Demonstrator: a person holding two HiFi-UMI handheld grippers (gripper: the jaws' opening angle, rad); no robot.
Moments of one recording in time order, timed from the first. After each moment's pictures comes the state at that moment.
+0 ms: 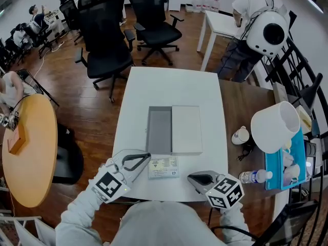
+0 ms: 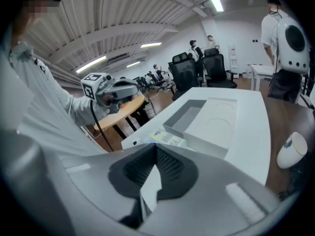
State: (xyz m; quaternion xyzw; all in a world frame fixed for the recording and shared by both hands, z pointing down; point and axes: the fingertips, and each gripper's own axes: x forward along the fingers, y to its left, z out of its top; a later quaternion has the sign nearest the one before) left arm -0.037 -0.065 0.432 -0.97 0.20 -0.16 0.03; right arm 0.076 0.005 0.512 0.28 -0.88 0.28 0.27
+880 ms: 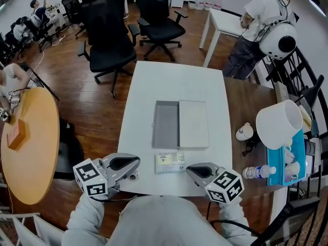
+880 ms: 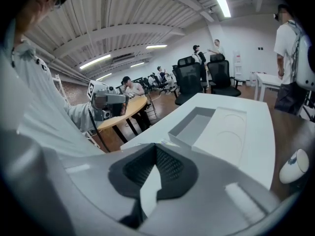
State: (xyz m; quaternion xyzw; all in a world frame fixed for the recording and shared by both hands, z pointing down) left arm -0.123 -0.040 0.440 -0.95 0.18 -0.07 -0.25; right arm 0.031 -0.007 0.497 0.28 -0.89 0.25 0.27
